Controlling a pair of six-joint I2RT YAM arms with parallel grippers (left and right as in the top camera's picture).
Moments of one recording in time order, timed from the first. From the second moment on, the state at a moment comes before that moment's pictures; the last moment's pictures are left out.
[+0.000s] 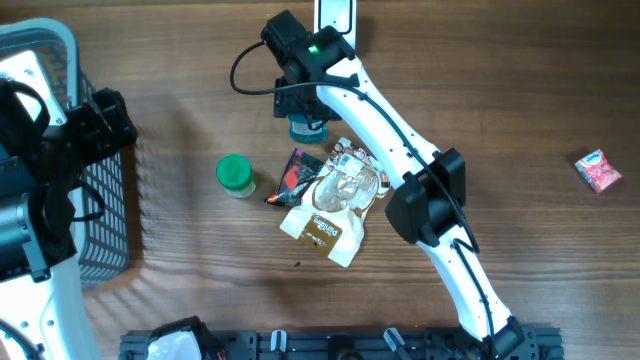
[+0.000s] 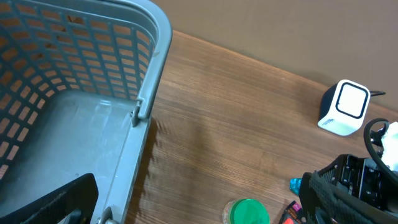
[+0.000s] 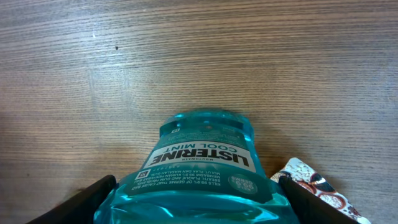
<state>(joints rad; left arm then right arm) 0.29 1.15 1.55 -1.06 0.05 -0.13 0.64 2.51 2.54 -1.38 0.05 0.65</state>
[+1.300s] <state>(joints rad) 0.29 1.15 1.55 -1.06 0.05 -0.13 0.58 2.51 2.56 -1.45 -0.17 0.53</state>
